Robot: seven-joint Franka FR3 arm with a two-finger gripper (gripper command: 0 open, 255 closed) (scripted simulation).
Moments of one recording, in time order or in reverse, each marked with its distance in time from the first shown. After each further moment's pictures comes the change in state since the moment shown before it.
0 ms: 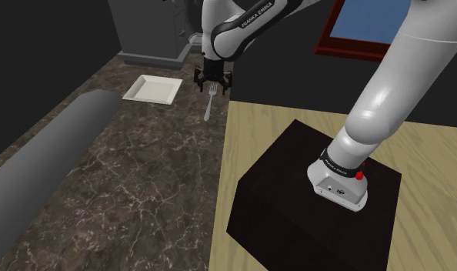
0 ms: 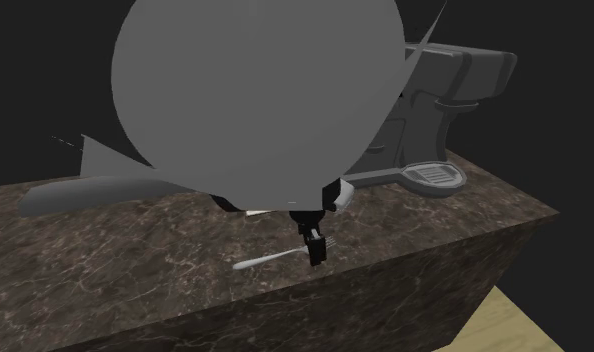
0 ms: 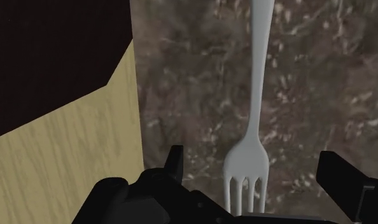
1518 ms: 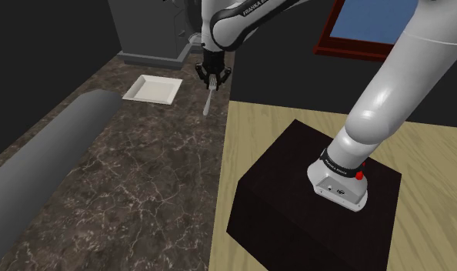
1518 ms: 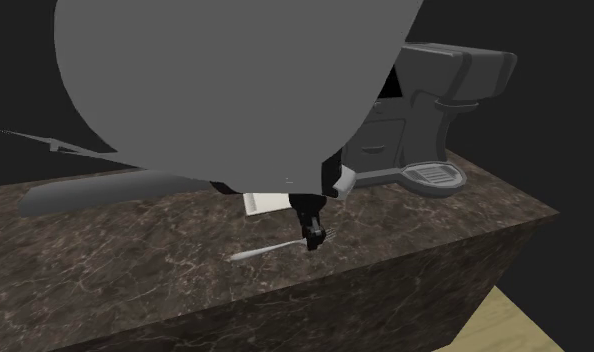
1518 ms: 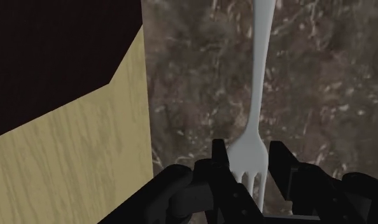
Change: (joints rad) arm -0.003 -0.046 0.003 0.029 0.028 -0.070 -0.022
